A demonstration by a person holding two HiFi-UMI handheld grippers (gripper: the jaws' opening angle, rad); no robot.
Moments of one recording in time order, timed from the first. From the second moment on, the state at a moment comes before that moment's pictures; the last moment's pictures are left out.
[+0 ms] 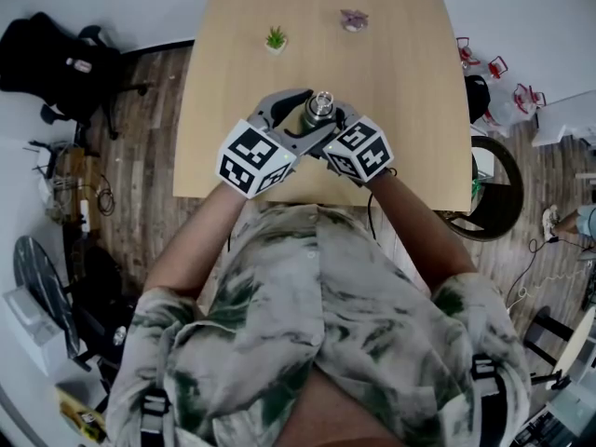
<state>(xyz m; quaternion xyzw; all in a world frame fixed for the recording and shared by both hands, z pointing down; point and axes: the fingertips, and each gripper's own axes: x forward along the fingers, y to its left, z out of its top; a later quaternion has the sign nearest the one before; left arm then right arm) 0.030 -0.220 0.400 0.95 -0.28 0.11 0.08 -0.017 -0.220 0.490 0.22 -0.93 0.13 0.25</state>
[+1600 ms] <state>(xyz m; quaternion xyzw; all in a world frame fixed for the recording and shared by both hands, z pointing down) 0.033 -0.213 0.404 0.94 -0.31 0.11 0.07 -0.017 -0.212 0.493 0.21 -0.93 0.12 0.26</state>
